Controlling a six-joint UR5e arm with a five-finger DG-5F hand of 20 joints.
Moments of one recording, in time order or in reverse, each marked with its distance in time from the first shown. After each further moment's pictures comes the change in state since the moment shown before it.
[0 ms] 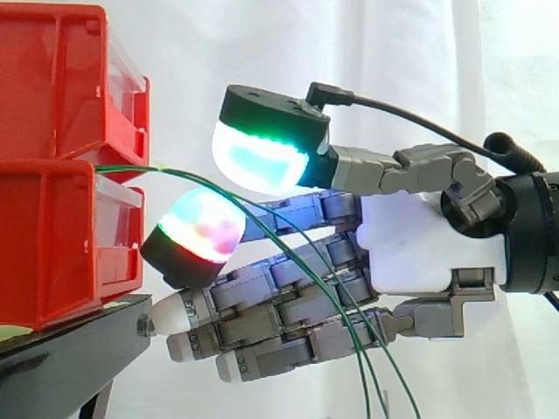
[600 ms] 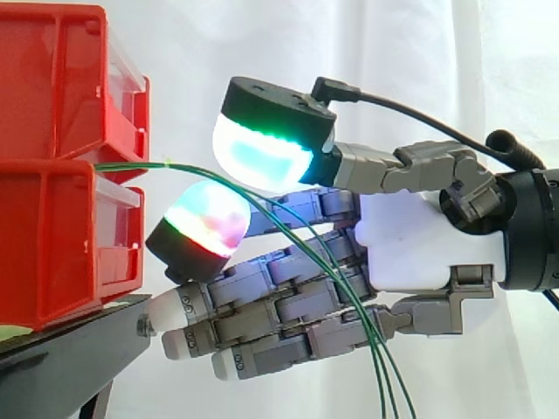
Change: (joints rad) arm 0.002 -0.001 0.005 0.001 -0.002 -0.004
